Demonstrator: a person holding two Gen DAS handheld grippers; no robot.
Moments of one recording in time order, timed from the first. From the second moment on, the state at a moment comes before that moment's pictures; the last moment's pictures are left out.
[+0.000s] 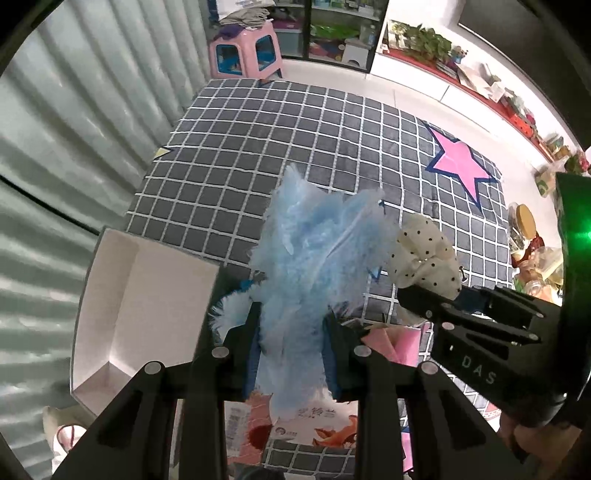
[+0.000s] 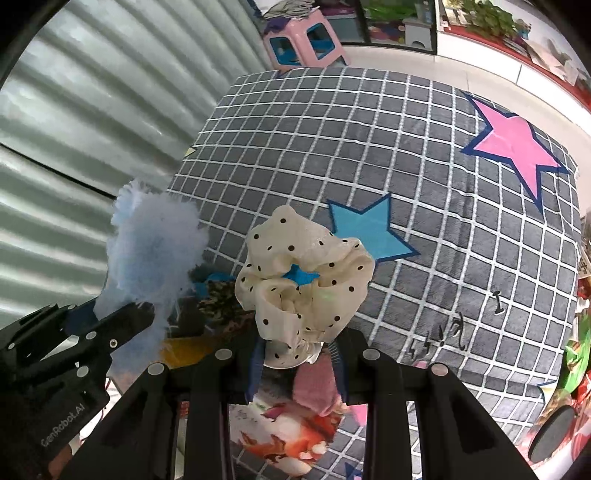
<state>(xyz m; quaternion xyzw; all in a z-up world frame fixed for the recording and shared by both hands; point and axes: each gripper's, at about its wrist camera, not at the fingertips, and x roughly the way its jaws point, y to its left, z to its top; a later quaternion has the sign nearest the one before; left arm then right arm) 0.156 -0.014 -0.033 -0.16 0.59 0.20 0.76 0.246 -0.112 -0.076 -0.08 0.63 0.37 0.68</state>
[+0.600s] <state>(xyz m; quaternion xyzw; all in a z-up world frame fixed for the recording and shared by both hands) 0.053 0.071 -0.026 -0.19 0.58 0.22 0.76 0.153 -0.029 -0.058 -0.11 0.62 0.38 0.68</state>
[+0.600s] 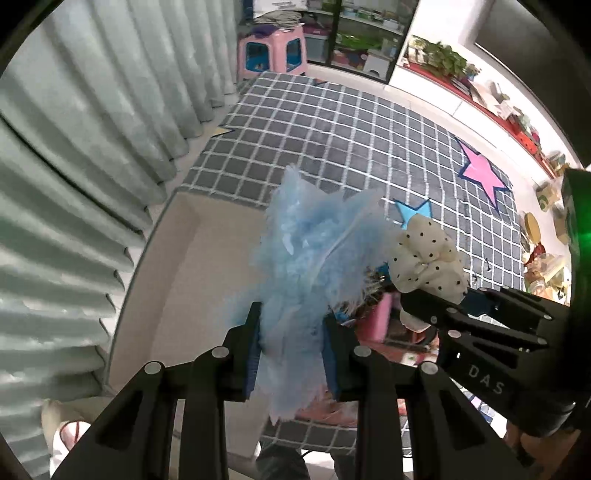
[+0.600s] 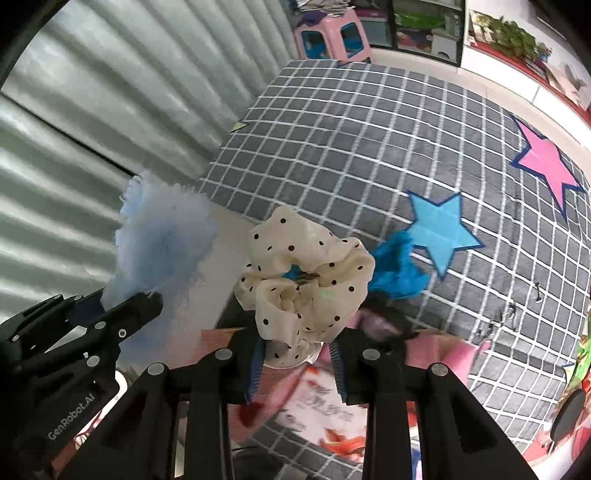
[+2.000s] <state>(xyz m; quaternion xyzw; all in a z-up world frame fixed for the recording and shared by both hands) -0.088 0.146 -0.093 -0.27 0.61 0.28 0.69 -0.003 0.075 -0.095 -0.26 0.64 0.45 0.57</state>
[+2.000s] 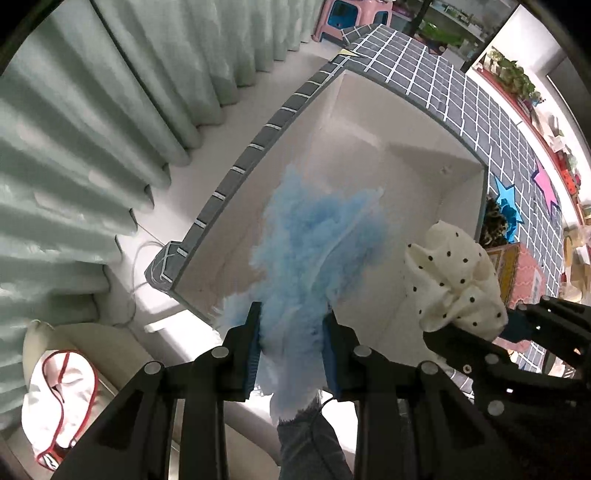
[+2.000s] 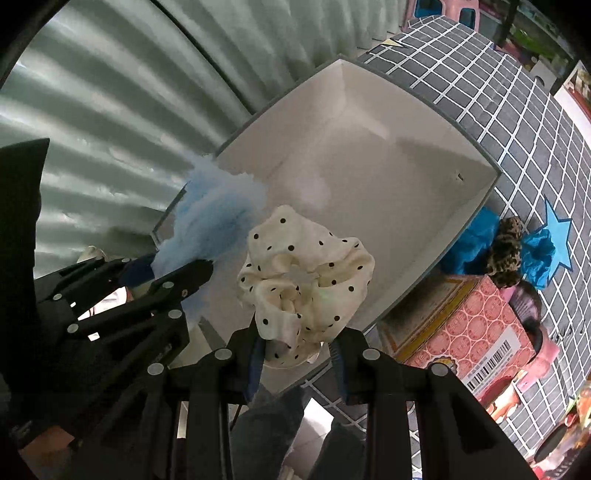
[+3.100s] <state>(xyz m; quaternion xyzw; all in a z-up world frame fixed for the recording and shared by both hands) -0.087 0.147 -0.095 -0.28 0.62 0.28 0.68 -0.004 0.078 -0.101 -0.25 0.65 0.45 0.56</state>
